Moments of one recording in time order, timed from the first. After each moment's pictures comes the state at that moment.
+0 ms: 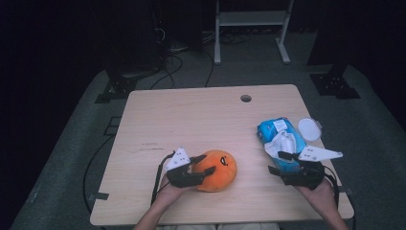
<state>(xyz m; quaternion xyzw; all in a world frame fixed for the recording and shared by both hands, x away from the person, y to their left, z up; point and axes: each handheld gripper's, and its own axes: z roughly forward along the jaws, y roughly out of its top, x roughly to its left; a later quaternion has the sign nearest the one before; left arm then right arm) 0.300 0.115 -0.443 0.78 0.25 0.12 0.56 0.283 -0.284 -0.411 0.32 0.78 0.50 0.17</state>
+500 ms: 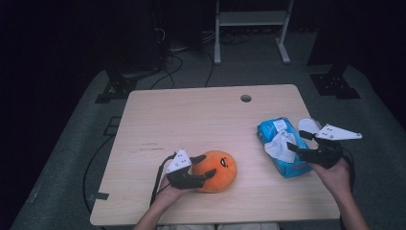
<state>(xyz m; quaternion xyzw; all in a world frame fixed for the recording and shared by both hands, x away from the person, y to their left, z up) 0.299 0.114 -0.443 0.78 0.24 0.12 0.56 0.324 -0.325 -0.392 0.37 0.77 0.46 0.24</state>
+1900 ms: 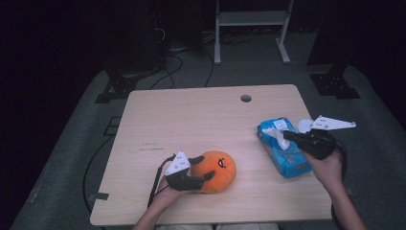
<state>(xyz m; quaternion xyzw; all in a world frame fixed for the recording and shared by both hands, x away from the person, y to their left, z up) 0.297 0.118 -0.448 0.79 0.24 0.13 0.55 0.332 -0.306 -0.366 0.37 0.76 0.50 0.19</state>
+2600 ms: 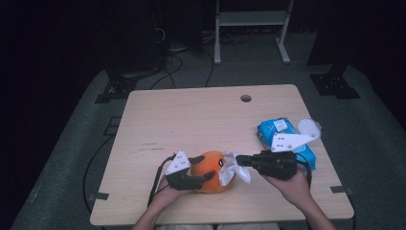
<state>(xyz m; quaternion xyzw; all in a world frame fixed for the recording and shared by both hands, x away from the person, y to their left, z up) 0.299 0.118 -0.448 0.79 0.23 0.13 0.56 0.280 -0.188 -0.344 0.20 0.80 0.57 0.05</state>
